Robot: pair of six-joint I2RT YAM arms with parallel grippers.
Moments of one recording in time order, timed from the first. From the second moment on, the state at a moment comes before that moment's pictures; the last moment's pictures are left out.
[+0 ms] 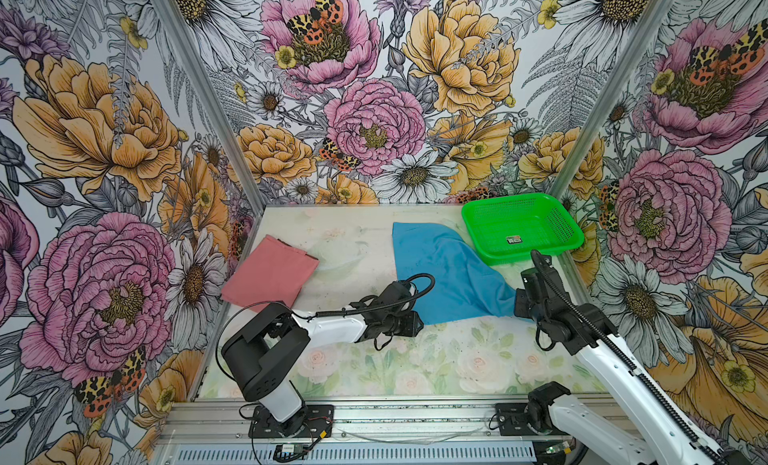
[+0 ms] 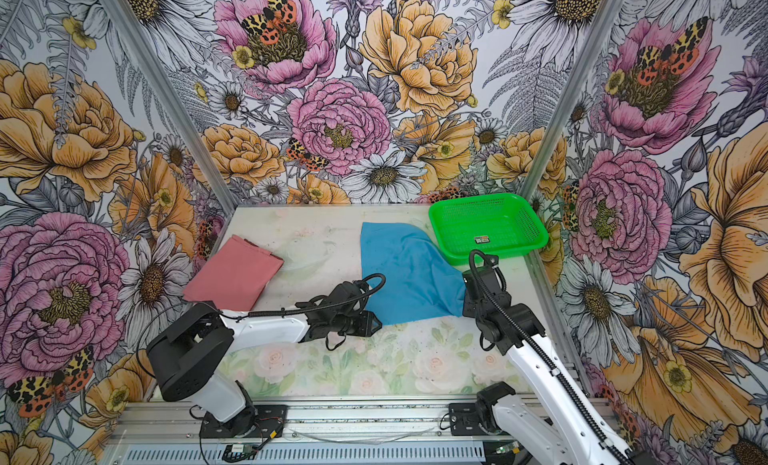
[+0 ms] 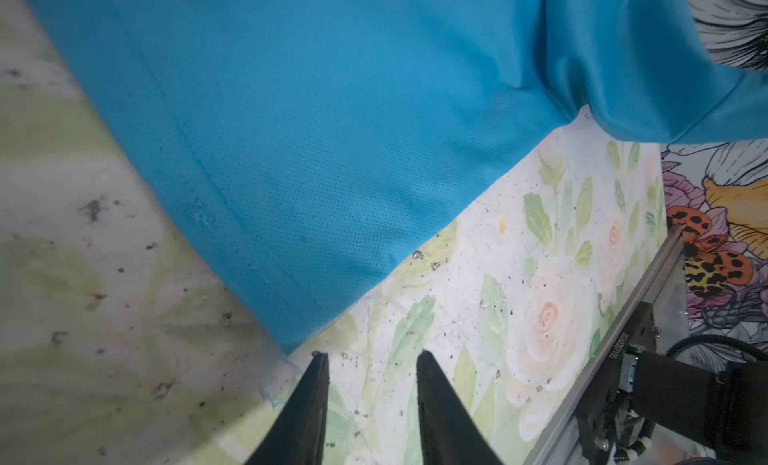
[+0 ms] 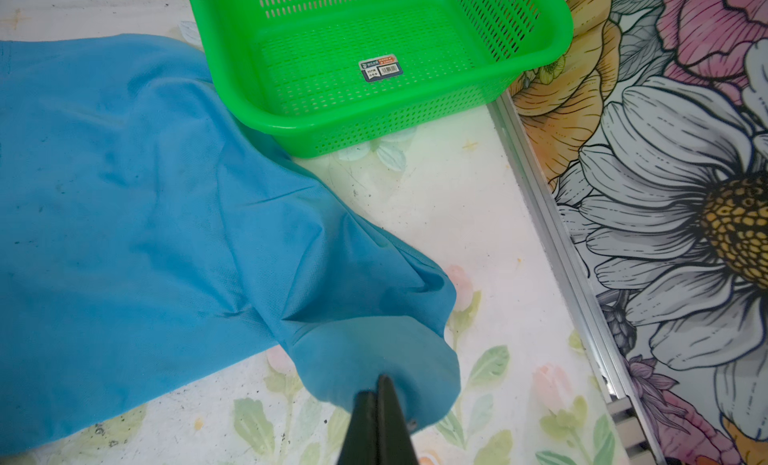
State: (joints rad) left arm -0.87 1.61 0.78 -0.05 0.19 -0.71; right arm 0.33 0.85 0.85 -0.92 0.43 0.38
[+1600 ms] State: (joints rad) left arm -0.90 1.74 0.92 -0.19 -0.06 -0.53; right arm 0.32 0.85 0.85 -0.90 0.42 0.37
